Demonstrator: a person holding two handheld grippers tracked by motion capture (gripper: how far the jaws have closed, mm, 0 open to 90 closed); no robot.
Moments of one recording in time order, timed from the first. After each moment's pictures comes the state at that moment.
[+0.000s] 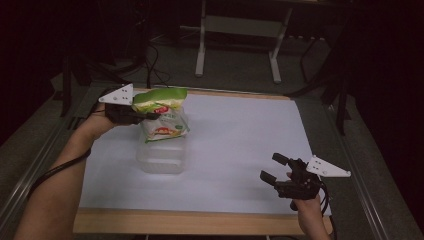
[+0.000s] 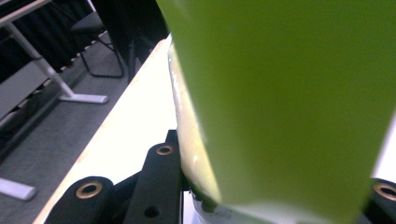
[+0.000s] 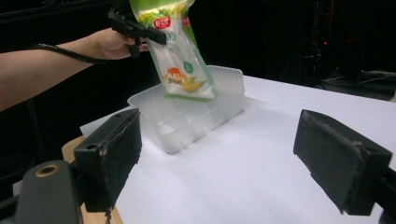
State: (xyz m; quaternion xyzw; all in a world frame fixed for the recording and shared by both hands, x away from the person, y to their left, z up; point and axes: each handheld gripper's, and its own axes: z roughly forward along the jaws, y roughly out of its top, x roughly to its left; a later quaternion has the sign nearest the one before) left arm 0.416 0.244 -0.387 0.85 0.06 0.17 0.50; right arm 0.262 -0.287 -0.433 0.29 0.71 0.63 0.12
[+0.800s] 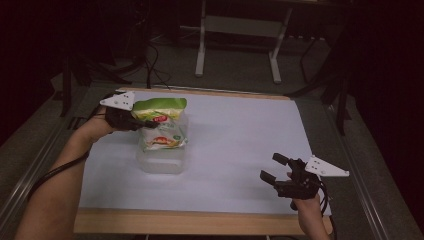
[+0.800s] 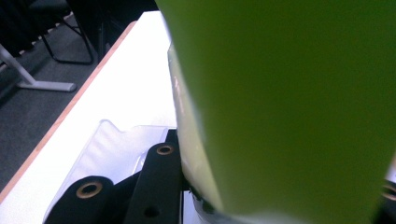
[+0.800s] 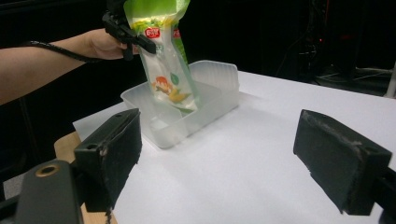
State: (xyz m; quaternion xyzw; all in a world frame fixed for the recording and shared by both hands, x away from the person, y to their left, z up) left arm 0.415 0.245 -0.407 0.87 0.05 0.11 0.48; right arm 0.264 -0.287 -0.437 0.30 0.71 0.62 0.13
